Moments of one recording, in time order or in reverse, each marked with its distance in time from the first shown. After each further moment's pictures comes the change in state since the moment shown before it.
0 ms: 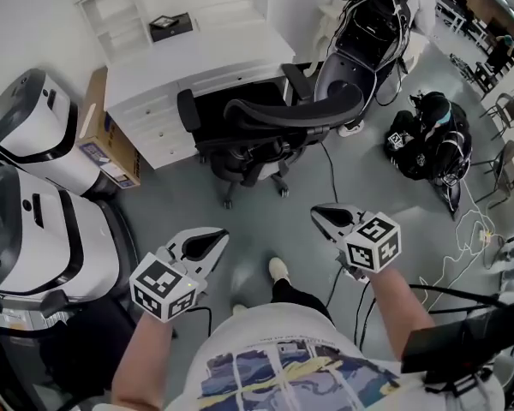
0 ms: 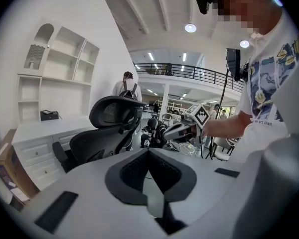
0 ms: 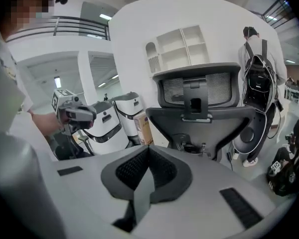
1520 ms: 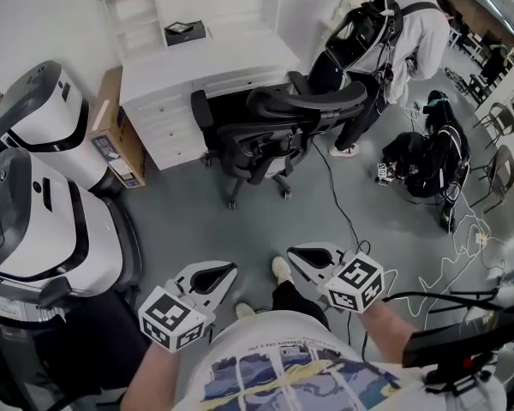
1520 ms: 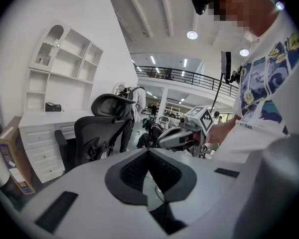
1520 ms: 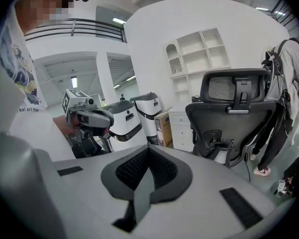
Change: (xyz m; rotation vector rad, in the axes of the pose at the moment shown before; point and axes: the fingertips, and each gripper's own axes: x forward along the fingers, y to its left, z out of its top) left arm -0.099 -0.080 -0.057 -0.057 -0.034 -0.030; right arm -0.013 0.183 -0.041 -0.069 -0.036 0.130
